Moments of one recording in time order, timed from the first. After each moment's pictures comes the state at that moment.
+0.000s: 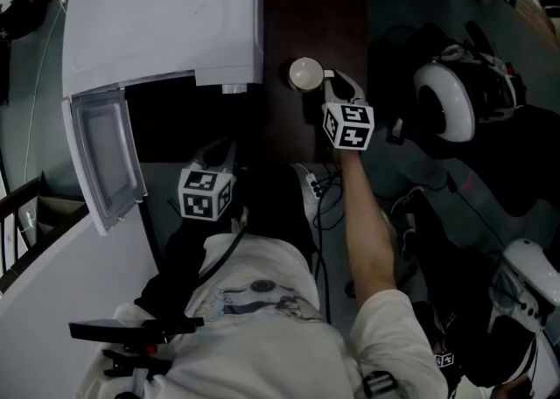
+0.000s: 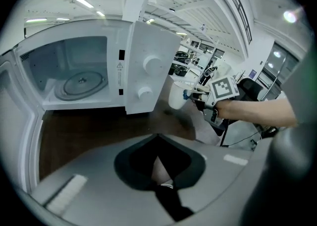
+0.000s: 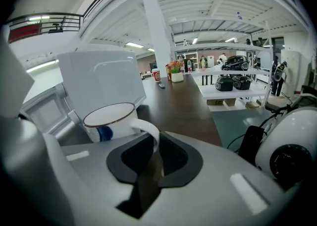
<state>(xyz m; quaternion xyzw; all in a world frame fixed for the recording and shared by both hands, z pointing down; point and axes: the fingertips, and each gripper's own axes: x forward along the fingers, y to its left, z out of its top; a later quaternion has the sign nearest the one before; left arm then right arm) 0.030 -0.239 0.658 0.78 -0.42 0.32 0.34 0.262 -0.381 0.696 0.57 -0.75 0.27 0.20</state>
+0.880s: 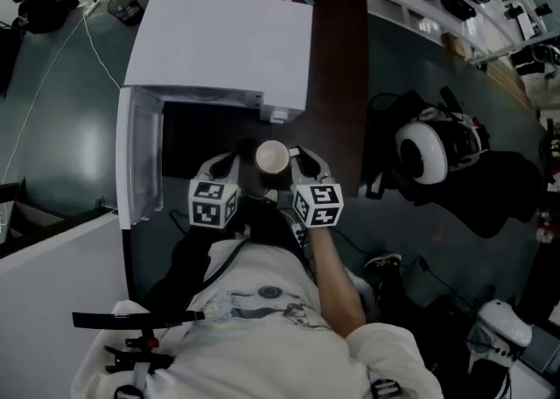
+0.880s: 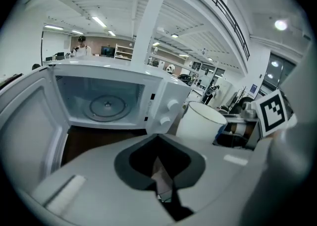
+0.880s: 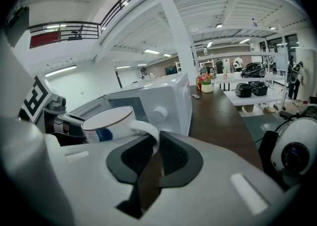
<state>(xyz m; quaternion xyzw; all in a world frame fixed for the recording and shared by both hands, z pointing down) -0.029 -0.259 0.591 0.80 -0.48 0.22 0.30 0.109 -0.278 0.583 0.50 -0.81 0.25 0.17</state>
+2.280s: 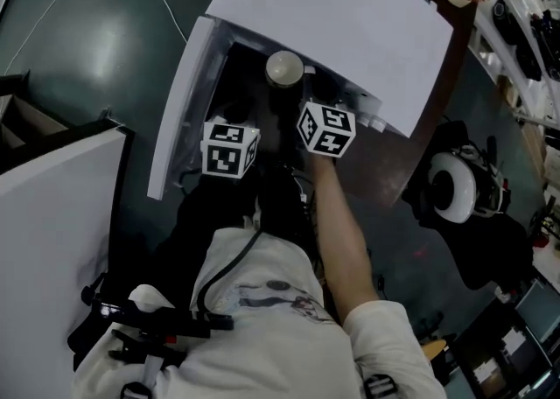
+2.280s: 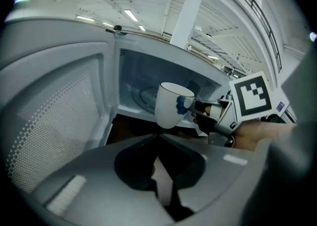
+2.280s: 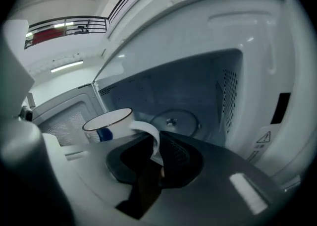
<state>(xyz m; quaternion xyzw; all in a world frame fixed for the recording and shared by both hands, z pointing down) -0.171 -0.303 0.639 0.70 -0.57 0.21 0.37 -0.081 -0.416 0.629 0.45 -0.84 0.24 0.18</state>
